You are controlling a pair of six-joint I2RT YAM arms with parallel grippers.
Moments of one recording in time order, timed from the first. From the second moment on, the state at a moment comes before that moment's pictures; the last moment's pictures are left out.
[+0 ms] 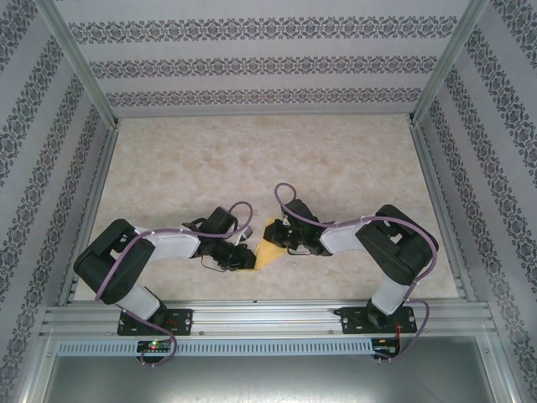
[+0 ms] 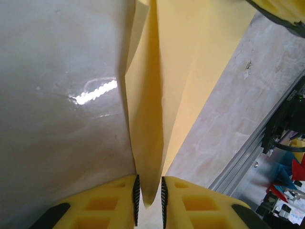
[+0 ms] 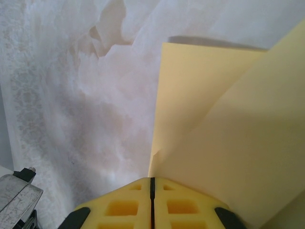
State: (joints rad) left arm -0.63 1.56 0.59 -0.16 0.69 -0.63; right arm 0.73 1.73 0.63 0.32 -0.32 1.05
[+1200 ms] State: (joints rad) left arm -0.63 1.61 0.65 -0.23 0.64 -0.58; right arm 0.74 1.73 0.63 0.31 -0.31 1.05
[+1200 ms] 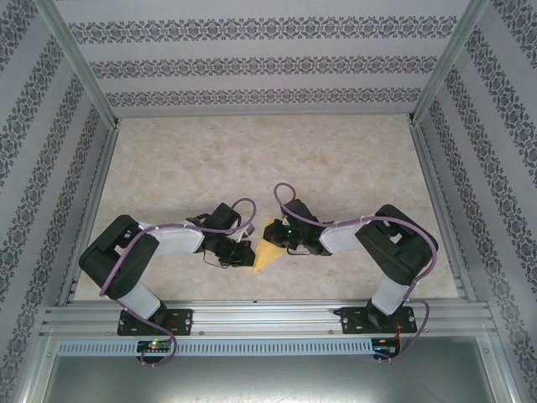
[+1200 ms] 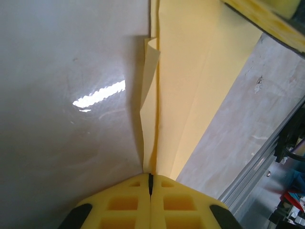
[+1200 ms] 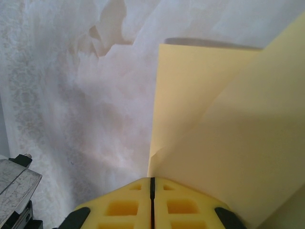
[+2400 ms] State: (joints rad) left arm -0.67 1.65 0.68 -0.08 0.57 -0.74; right arm 0.74 1.73 0.64 0.30 -0.31 1.05
